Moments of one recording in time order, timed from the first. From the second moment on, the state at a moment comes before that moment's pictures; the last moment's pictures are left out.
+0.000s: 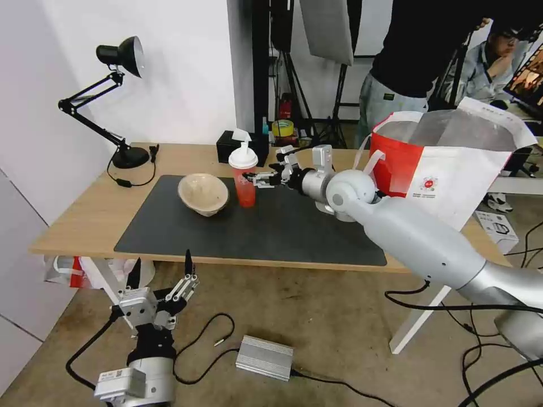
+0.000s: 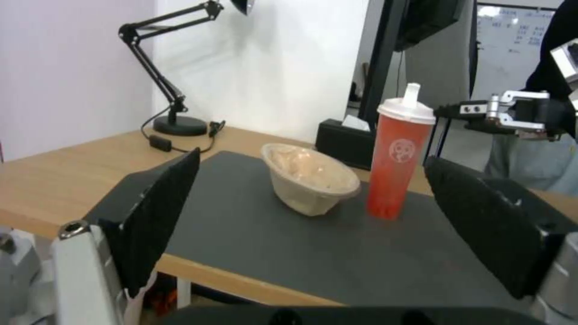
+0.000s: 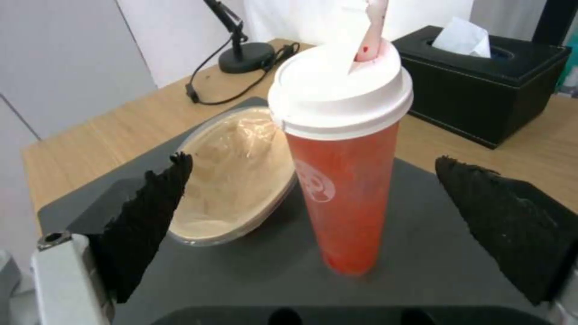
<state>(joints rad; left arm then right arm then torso) 1.80 -1.36 -0.34 -2.40 -0.11 -0.11 -0.42 -0.08 1.03 -0.51 1.45 1.20 -0.39 -0.02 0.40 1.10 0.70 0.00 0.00</state>
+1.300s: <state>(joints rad) 1.80 -1.35 -0.34 -2.40 -0.10 -0.13 -0.42 -0.05 1.15 -0.54 1.23 1.11 -0.36 -0.11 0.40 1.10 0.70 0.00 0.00</state>
